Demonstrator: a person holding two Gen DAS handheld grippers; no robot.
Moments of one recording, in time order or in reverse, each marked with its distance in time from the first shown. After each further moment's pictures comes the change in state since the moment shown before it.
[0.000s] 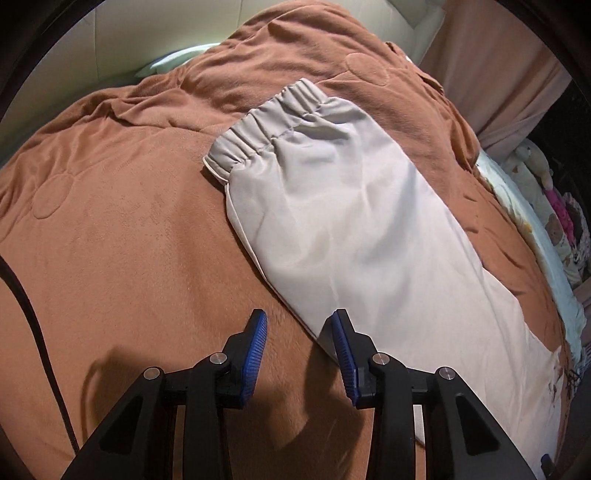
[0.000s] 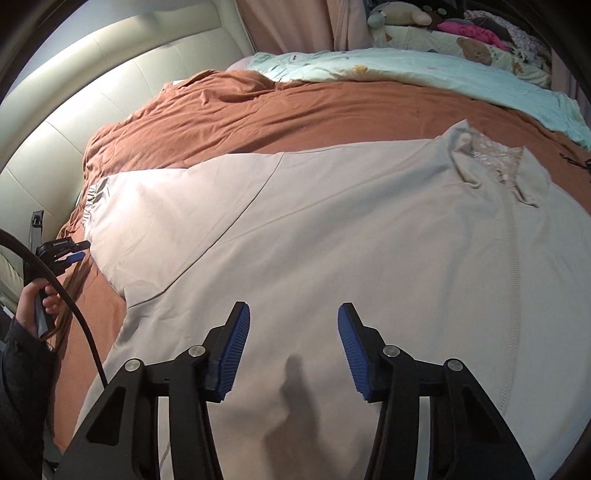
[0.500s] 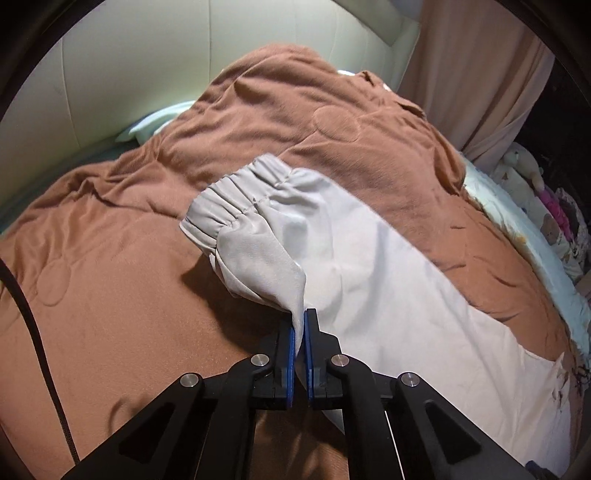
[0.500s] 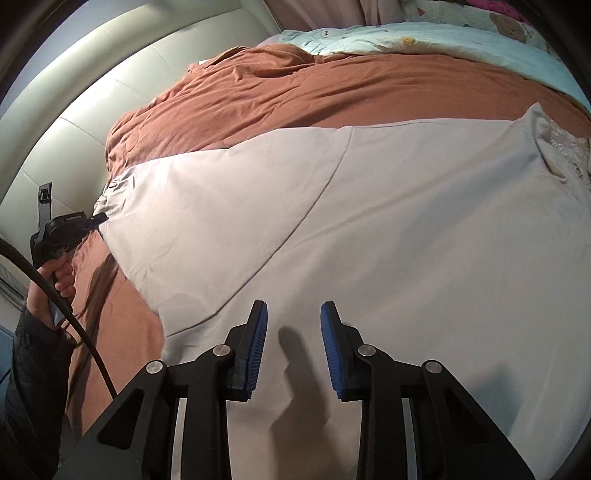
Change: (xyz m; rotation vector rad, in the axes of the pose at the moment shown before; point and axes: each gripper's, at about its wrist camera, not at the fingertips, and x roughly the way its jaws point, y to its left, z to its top) left arm -0.040 -0.029 0.037 0.100 -0.130 -0.010; right arm 0.080 0.039 0.027 0.029 0.090 0.164
